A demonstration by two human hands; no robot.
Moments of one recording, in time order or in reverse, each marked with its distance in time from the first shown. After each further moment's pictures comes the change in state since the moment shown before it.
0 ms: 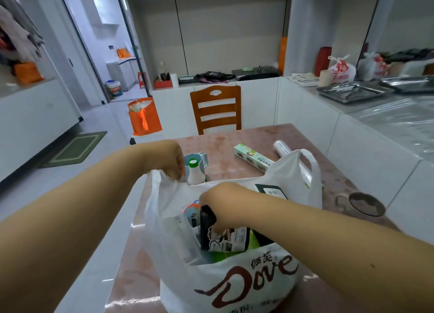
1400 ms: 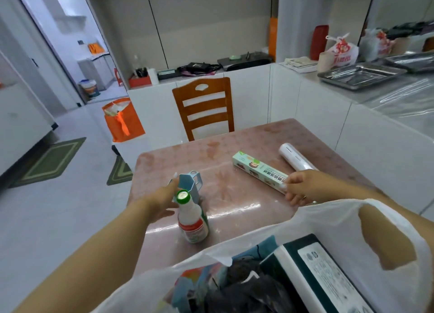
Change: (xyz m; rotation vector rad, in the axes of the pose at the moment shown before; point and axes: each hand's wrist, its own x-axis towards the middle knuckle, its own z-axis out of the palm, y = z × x) left_hand 0.210 -0.076 0.083 -1.037 -0.064 -0.295; right_hand 0.073 0.255 0.080 1.115 0.182 0.588
